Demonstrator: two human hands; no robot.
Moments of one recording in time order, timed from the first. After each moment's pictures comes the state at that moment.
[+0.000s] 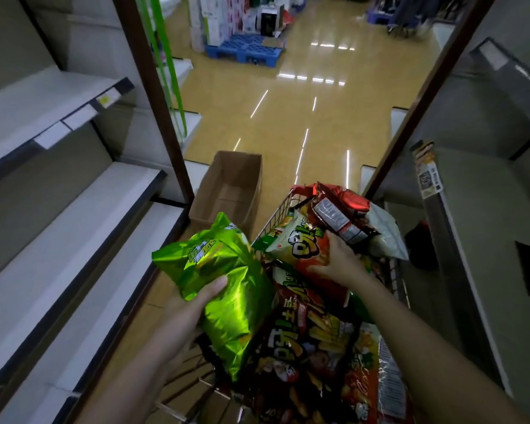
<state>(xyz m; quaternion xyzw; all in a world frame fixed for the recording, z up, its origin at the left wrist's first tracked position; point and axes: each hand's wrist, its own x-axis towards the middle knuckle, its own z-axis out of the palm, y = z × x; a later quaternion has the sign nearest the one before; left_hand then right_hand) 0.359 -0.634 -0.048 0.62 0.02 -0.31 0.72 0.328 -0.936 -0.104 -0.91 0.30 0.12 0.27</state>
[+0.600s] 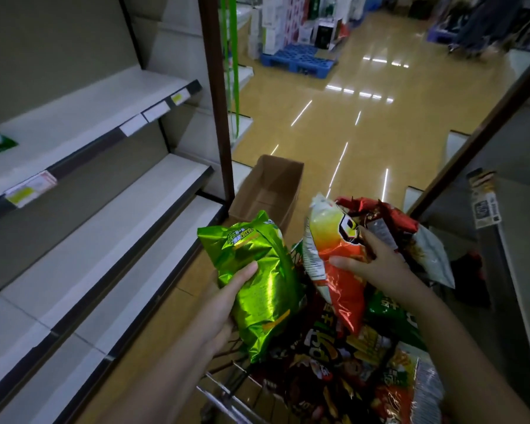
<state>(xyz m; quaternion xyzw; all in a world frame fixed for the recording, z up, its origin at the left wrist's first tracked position) 0.358 -0.609 -0.046 0.54 0.08 -0.31 0.78 0.310 -0.871 -0.001 -0.81 0.15 0.06 0.56</state>
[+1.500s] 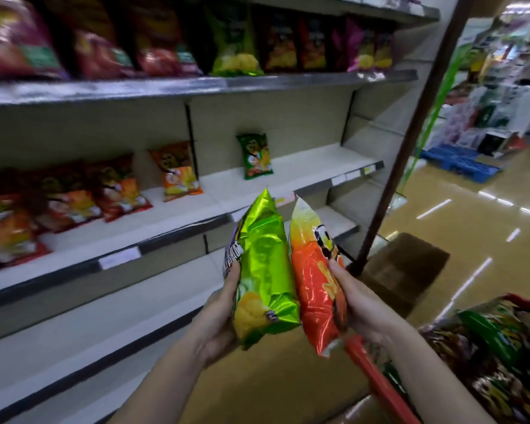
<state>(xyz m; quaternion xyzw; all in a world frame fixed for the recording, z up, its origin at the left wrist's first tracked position) 0.180 -0.257 0.061 0.53 0.17 -0.12 0.82 0.245 -0.485 0.068 -0.68 -0.01 0.28 0.68</state>
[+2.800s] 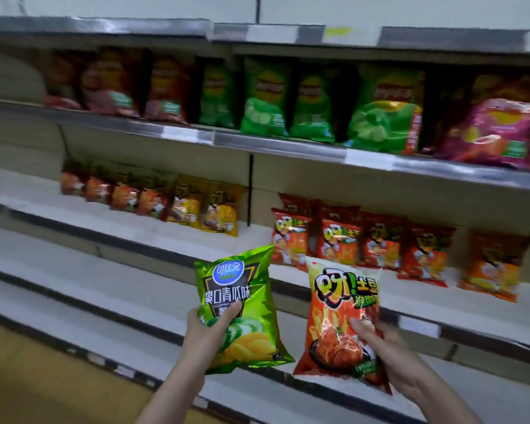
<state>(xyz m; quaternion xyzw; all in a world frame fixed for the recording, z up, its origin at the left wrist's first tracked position) -0.153 0.136 0.040 0.48 0.52 0.38 0.60 0.114 -0.006 0.045 -0.63 -0.25 0.47 0.57</state>
